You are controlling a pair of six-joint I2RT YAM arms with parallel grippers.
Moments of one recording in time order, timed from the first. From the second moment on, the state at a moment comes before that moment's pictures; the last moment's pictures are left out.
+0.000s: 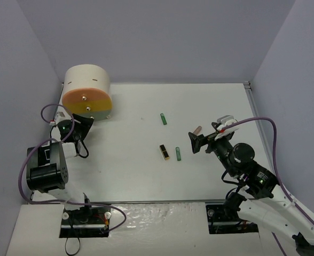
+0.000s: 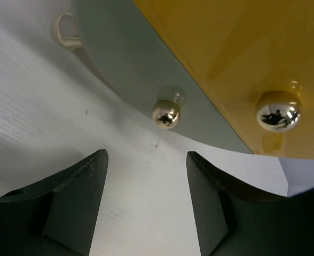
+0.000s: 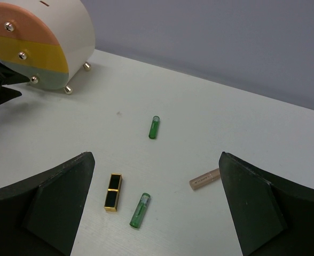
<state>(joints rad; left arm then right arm) 0.23 1.61 0.61 0.56 0.21 -0.90 0.83 0.60 0.74 -0.18 0.39 0.01</state>
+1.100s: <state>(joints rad) 0.22 1.76 0.75 0.64 0.24 -0.93 0.83 0.61 0.74 -0.18 0.39 0.01</state>
